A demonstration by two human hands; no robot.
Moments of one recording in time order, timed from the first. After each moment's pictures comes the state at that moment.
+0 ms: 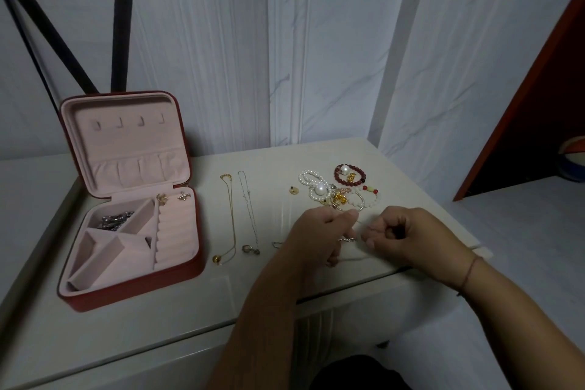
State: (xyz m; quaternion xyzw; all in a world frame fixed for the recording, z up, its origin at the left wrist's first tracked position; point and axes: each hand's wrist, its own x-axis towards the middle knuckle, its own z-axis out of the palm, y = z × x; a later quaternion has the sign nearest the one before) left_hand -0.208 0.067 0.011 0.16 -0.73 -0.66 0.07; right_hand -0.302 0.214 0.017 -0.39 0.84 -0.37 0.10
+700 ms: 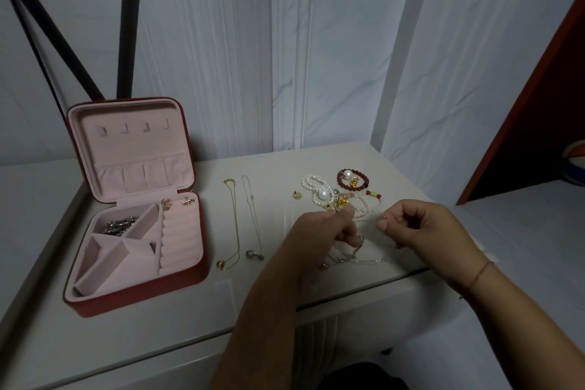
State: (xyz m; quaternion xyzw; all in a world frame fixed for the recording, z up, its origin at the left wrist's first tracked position) left_hand -0.207 0.060 0.015 0.17 -0.72 -0.67 0.07; right_hand -0.303 0.214 0.020 -0.30 0.82 -0.49 0.07
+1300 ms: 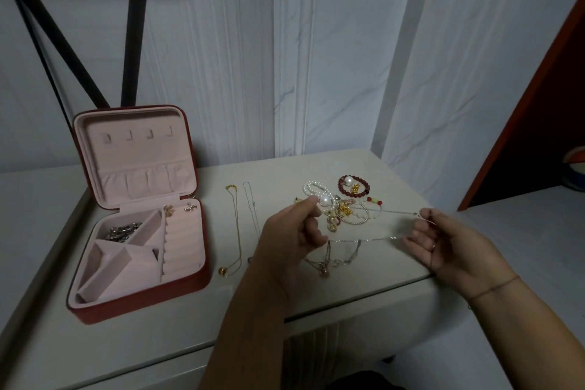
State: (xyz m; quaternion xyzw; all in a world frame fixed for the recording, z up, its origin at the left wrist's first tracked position) left_hand -0.199 0.040 0.016 0.20 -0.52 -0.81 0.16; right_hand -0.323 0.226 0.011 0.04 0.51 -0.82 0.25
